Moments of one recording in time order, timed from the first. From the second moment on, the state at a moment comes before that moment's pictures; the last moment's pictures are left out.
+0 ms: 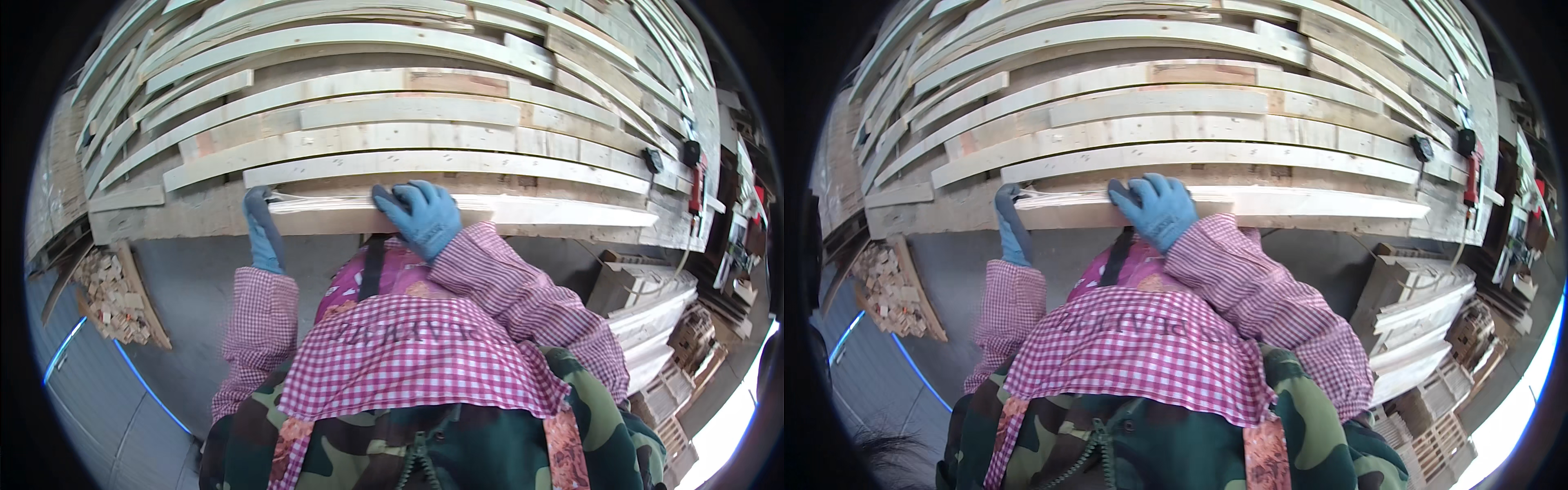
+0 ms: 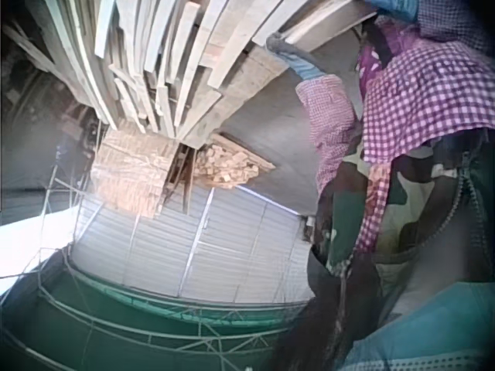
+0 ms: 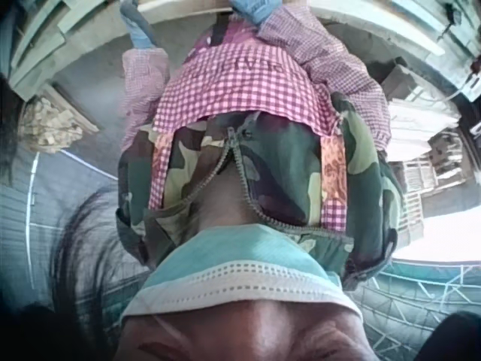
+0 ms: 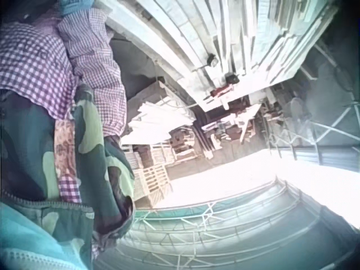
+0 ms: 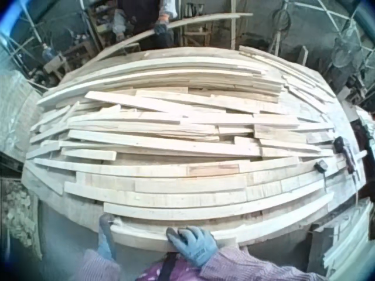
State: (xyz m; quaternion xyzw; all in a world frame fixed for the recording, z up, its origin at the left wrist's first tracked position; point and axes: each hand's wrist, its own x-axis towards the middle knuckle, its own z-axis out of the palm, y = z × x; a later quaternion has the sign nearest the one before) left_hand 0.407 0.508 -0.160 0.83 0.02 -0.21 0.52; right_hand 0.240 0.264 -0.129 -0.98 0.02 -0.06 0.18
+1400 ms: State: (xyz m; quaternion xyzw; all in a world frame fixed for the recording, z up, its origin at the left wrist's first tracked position) left_hand 0.409 0.513 -0.231 0.74 0.29 -0.28 0.54; right_hand 0.156 0.156 -0.151 -0.97 0.13 0.13 0.15
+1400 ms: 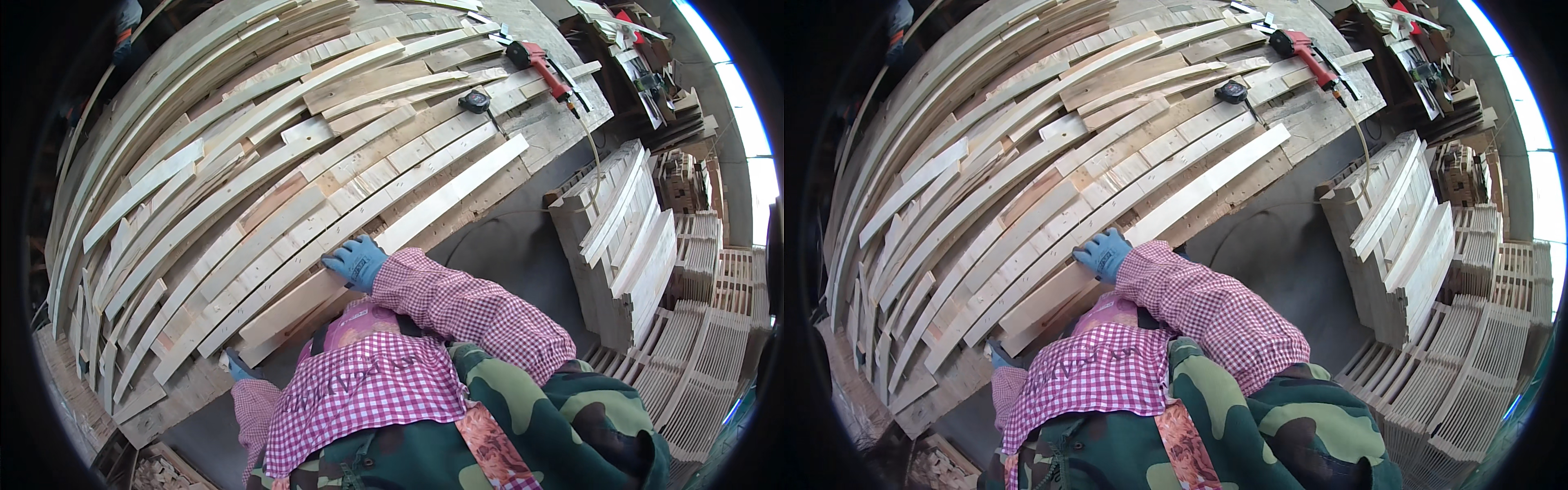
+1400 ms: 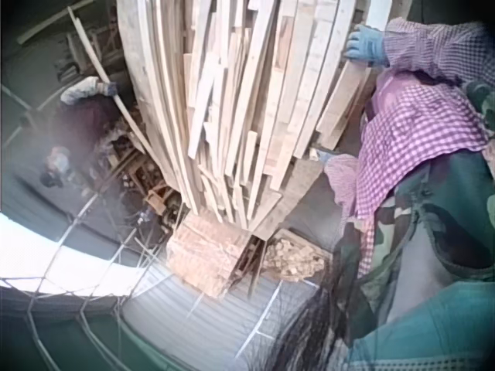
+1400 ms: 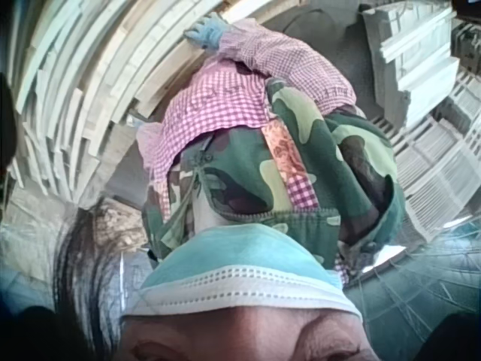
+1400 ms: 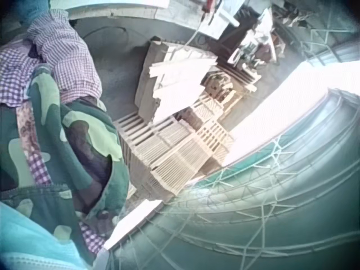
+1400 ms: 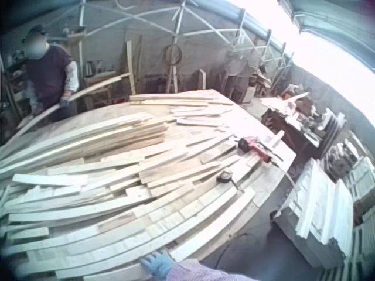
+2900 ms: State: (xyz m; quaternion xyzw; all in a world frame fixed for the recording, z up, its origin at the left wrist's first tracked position) left_hand 0.175 0.293 -0.069 0.56 0.11 -0.49 0.66; right_hand 0.129 0.095 -0.035 -0.89 -0.10 0.25 0.37
